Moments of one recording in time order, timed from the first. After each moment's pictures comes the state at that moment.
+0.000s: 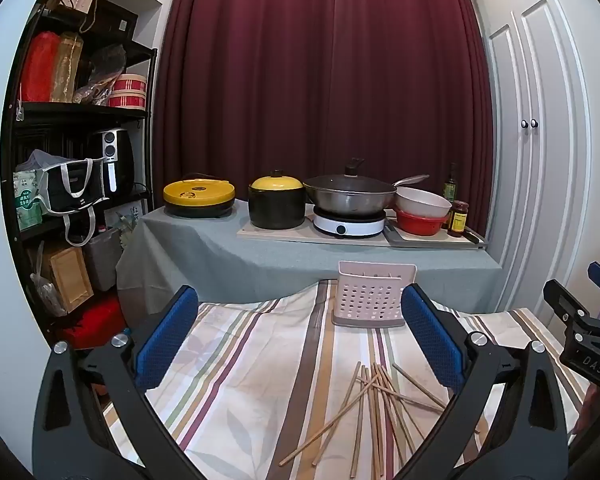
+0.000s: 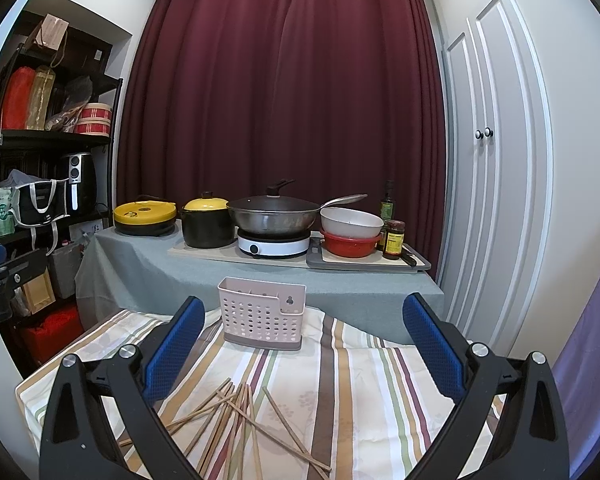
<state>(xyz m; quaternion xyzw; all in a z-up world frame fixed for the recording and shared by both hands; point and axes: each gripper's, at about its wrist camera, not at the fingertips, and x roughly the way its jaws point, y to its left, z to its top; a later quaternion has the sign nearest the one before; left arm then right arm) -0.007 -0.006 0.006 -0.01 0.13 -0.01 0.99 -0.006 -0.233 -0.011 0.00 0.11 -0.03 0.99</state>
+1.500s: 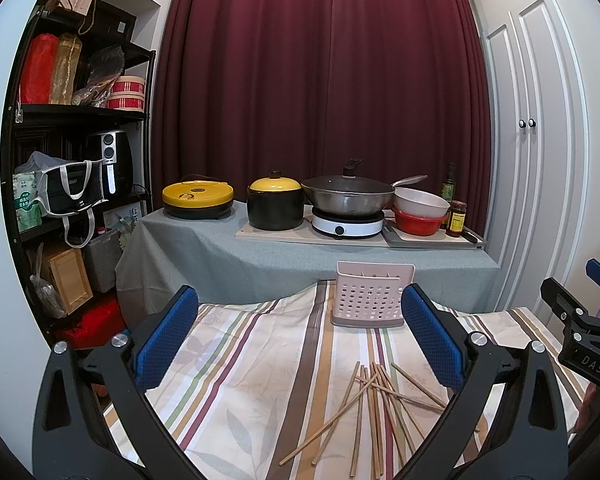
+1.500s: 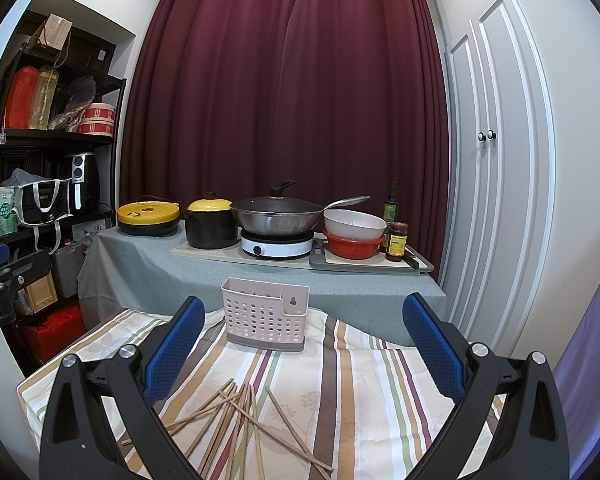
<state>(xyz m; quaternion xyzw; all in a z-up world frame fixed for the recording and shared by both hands) -0.008 -0.004 0.006 -0.01 0.13 -0.01 0.99 -0.005 -0.227 -0.014 0.00 0.11 -0.03 0.99</state>
